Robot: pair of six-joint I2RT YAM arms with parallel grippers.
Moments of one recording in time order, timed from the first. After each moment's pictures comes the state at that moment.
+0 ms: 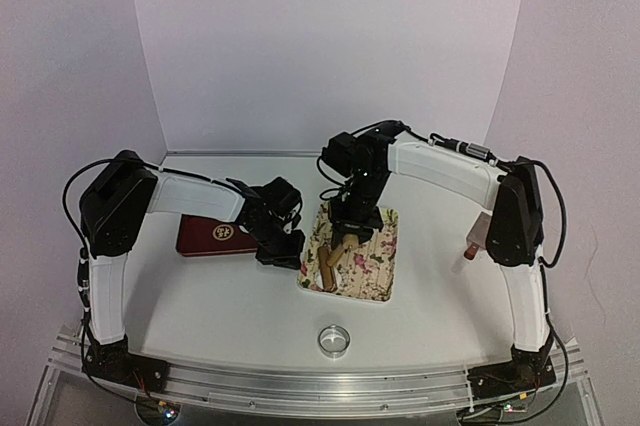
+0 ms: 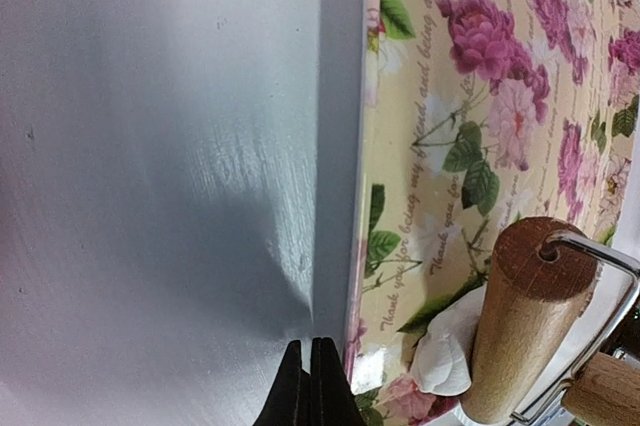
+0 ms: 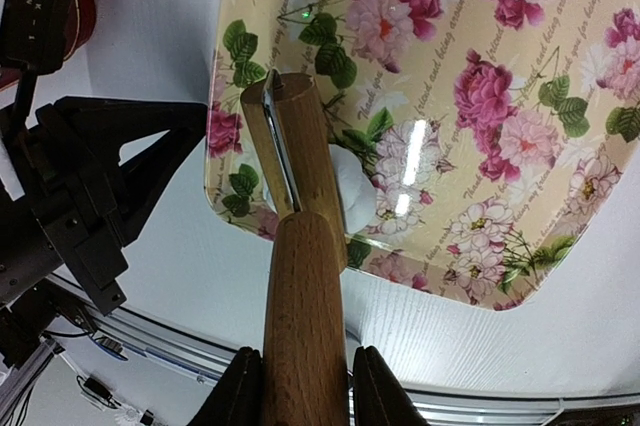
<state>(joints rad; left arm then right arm) -0.82 2.04 1.36 -0.49 0.24 -0.68 0.82 2.19 2.04 -1.30 -0.25 0.76</state>
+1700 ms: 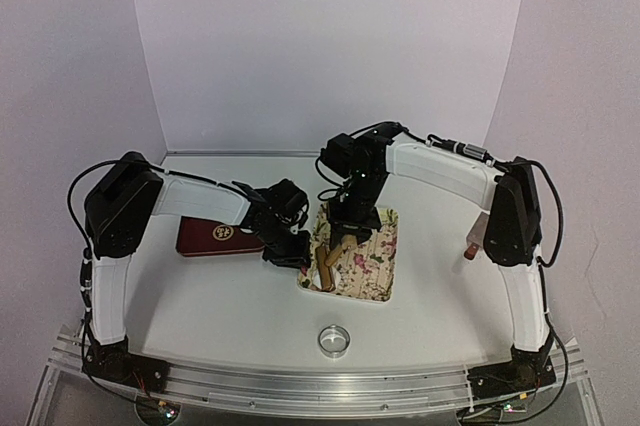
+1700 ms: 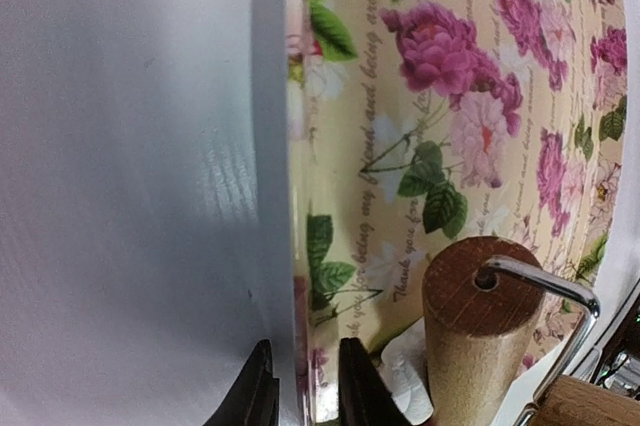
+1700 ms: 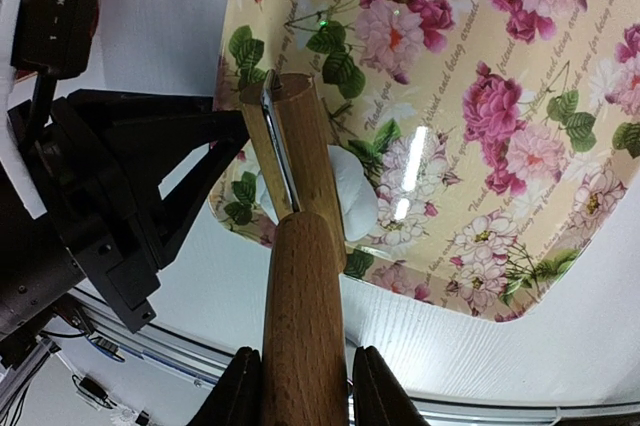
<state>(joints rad) -0.84 2.07 1.38 -0.44 0.22 -0.69 0.82 2.21 2.04 -1.29 -0.25 0.75</state>
